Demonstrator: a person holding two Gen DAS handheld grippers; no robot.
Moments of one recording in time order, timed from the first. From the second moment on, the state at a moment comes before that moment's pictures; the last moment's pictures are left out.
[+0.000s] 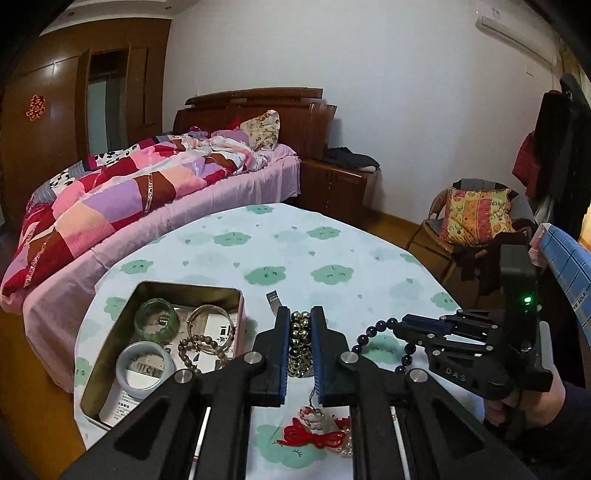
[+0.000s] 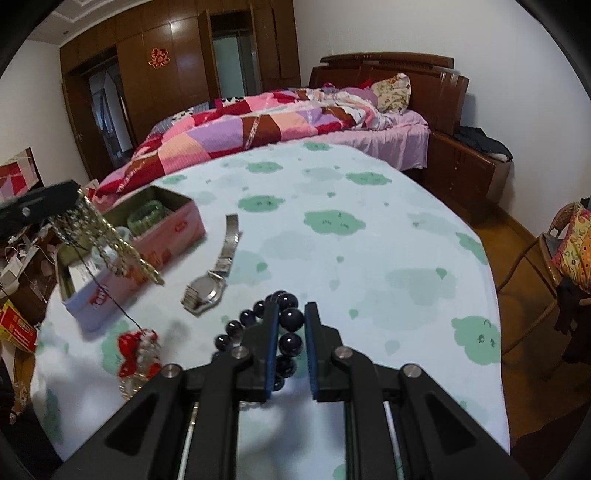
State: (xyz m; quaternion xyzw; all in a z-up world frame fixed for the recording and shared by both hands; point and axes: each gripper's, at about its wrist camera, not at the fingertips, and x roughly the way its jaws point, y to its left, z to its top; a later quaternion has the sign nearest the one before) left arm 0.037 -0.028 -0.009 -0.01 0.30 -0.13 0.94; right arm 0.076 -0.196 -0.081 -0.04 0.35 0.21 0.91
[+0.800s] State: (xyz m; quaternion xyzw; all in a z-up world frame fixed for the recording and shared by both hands) left arm 0.036 -0.017 -0.005 -0.01 0.30 -0.11 0.95; right arm 0.062 -0.183 -0.045 -0.04 0.30 0.24 0.92
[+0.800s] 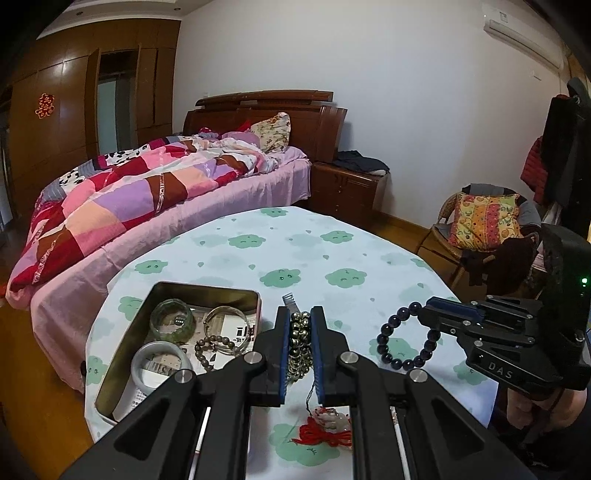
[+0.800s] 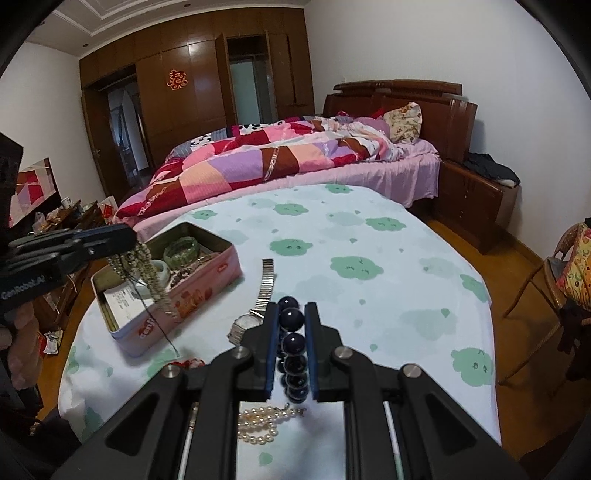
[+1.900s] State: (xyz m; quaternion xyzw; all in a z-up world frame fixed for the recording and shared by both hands) left arm 0.025 0.038 0.018 -0.02 0.27 -0.04 0.96; right arm 0.061 -0.117 -0.005 -0.08 0.26 0.30 0.91
